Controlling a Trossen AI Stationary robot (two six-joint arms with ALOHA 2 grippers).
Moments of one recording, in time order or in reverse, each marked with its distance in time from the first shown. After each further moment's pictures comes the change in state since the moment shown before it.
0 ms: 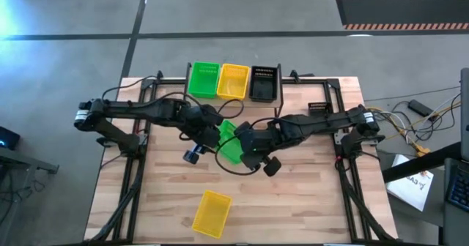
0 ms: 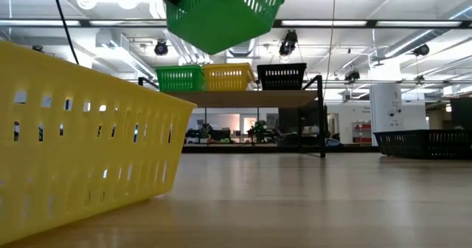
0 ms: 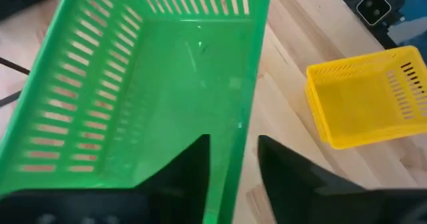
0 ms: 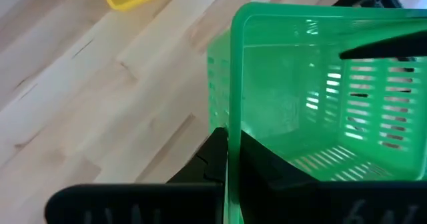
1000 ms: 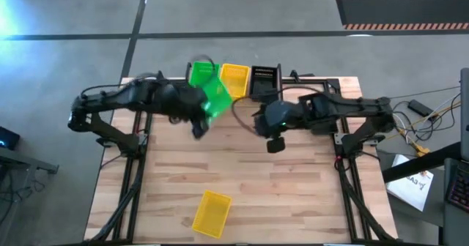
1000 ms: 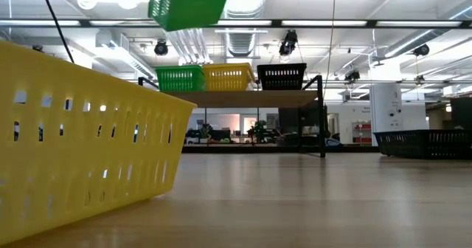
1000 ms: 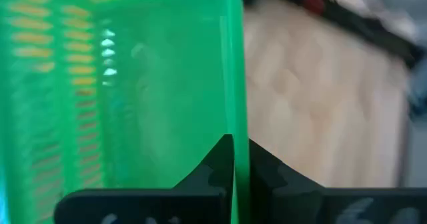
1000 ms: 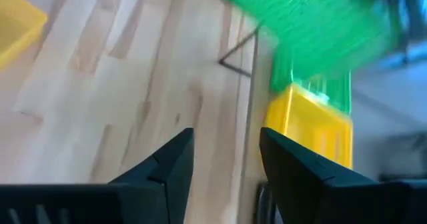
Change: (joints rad) left arm 0.046 -0.077 0.246 -0.174 -0.390 -0.867; right arm -0.054 -0.181 0.064 -0.029 0.274 0.290
